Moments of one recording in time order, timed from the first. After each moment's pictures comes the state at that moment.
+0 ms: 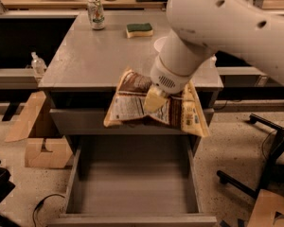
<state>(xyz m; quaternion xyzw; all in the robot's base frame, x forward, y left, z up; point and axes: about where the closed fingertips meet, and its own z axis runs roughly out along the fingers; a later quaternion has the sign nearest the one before) 0.523 -0.046 0.866 -0.54 0.82 0.04 0.19</state>
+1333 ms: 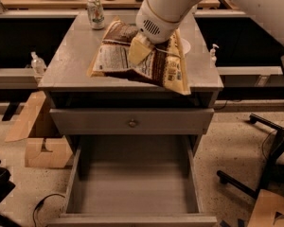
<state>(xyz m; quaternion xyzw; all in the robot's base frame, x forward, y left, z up) 0.594 -0.012 0.962 -0.51 0.81 0.04 0.27</state>
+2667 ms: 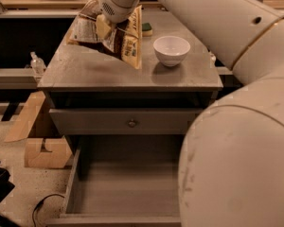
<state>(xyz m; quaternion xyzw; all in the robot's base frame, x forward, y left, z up) 0.734 0.082 0.961 -0.46 0.82 0.04 0.33</state>
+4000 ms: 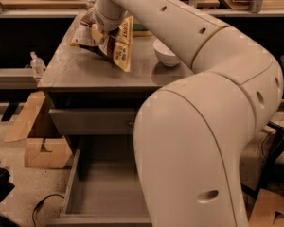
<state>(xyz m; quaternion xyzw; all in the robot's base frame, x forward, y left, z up) 0.803 0.112 0.911 -0.42 0.84 0.03 0.34</state>
